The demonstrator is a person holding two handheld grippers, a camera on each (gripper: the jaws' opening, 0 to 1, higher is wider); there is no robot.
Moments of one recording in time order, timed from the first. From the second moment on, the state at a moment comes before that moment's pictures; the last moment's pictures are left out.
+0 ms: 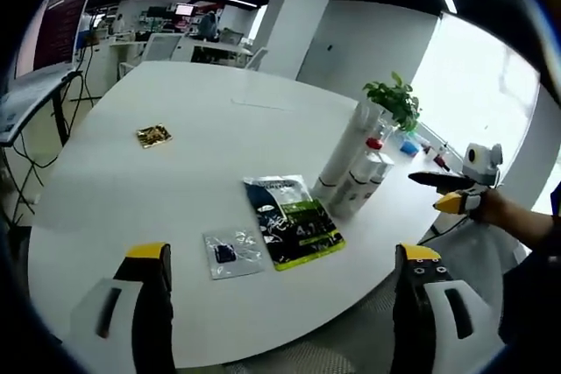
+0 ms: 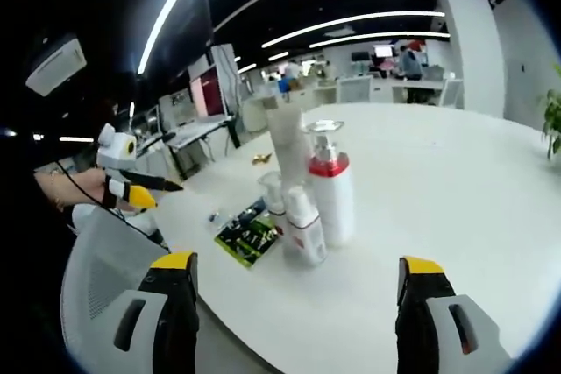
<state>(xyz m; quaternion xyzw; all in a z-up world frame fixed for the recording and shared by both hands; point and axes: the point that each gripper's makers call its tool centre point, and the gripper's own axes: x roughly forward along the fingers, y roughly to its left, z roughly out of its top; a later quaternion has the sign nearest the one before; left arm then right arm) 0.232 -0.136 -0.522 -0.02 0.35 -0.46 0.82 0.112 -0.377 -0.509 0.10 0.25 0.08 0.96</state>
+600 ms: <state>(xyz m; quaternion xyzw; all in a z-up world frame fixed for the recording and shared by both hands) 0.257 -0.147 -0.530 -0.01 0.36 -0.46 0.81 0.110 -0.387 -0.516 0.11 0.26 0.05 0.96</state>
